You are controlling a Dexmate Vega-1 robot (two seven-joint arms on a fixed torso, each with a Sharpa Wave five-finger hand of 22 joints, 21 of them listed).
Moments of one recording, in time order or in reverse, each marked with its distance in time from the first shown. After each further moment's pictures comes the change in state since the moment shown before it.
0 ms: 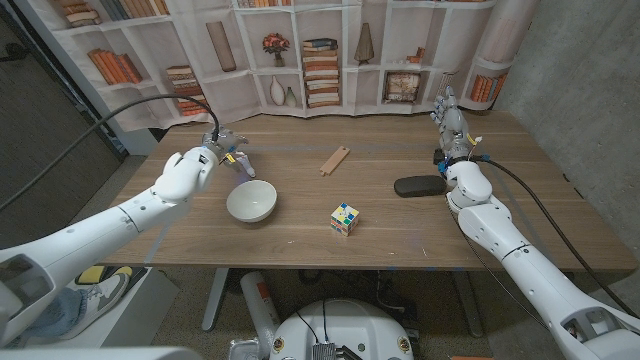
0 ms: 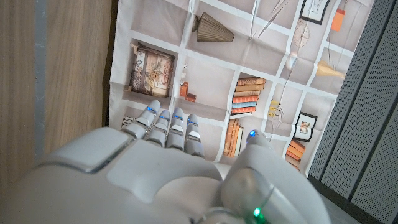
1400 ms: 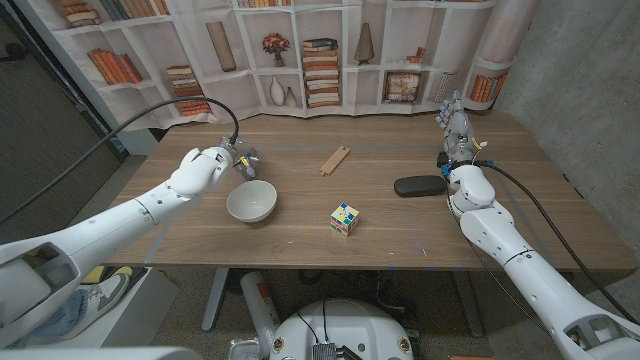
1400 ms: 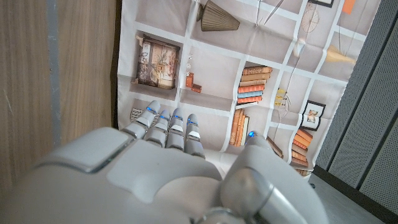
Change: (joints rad) left arm -0.077 -0.069 0.060 0.078 0.093 -0.115 -0.127; left_hand 0.119 0.048 -0.004 0.004 -0.008 0.266 -0.004 0.066 0.007 0.226 -0.007 0.012 0.001 0.104 -0.004 0.000 0.000 0.016 -0.010 0.000 0.000; right arm -0.030 0.003 0.022 -0.016 0.025 -0.003 -0.025; right_hand -0.012 0.012 -0.004 0.004 0.000 0.000 0.000 0.000 0.000 0.000 0.000 0.000 0.000 0.004 0.004 0.000 -0.003 0.005 0.006 -0.018 0.000
